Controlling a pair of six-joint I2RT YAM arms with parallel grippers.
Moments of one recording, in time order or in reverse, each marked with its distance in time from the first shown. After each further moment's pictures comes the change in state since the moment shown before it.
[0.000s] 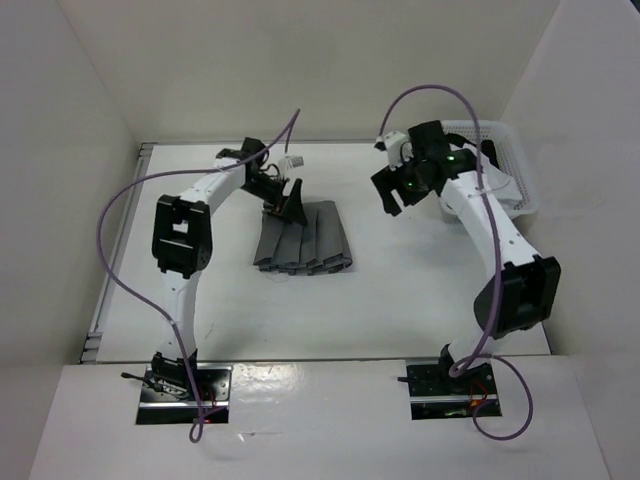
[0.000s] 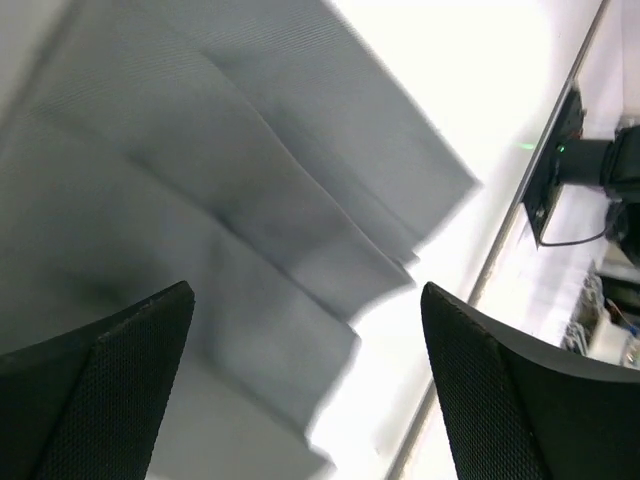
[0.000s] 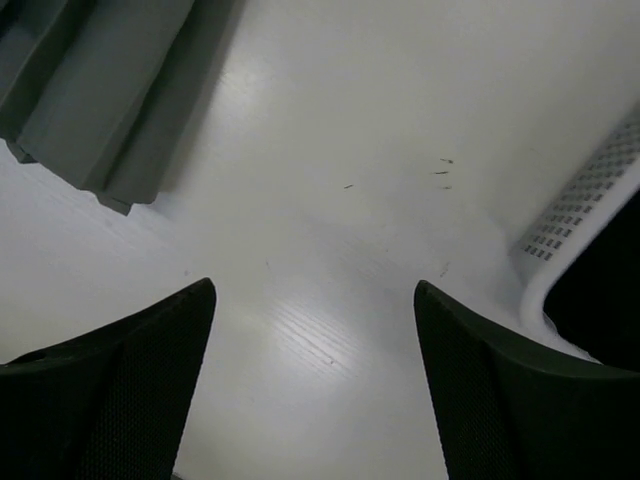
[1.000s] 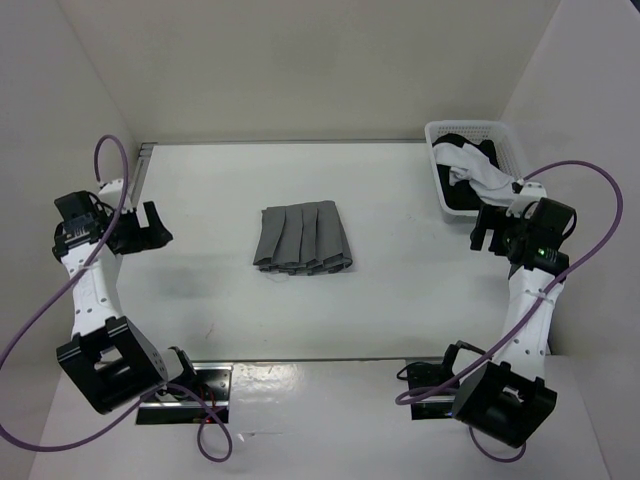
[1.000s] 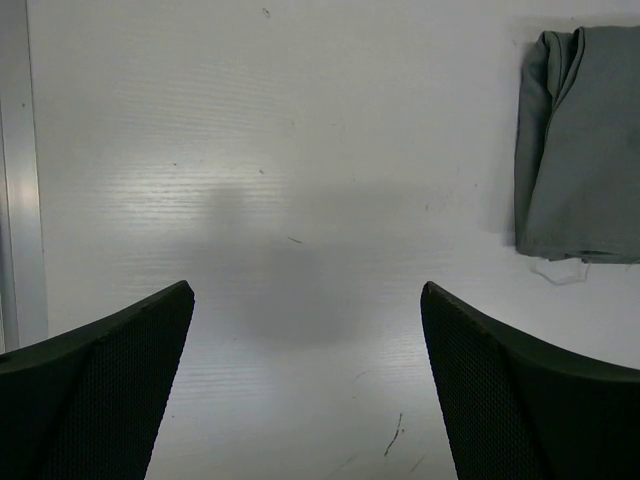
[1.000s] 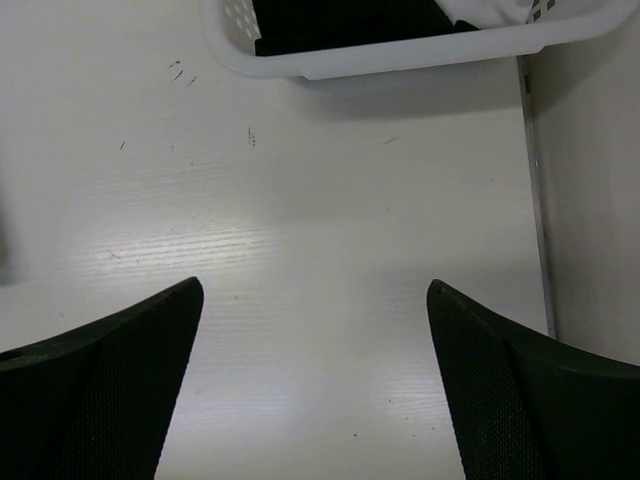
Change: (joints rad) left arm 0.799 -1.050 -0.869 0.230 -0.398 0.014; right arm -0.768 -0.638 -0.661 0.307 -0.190 0.154
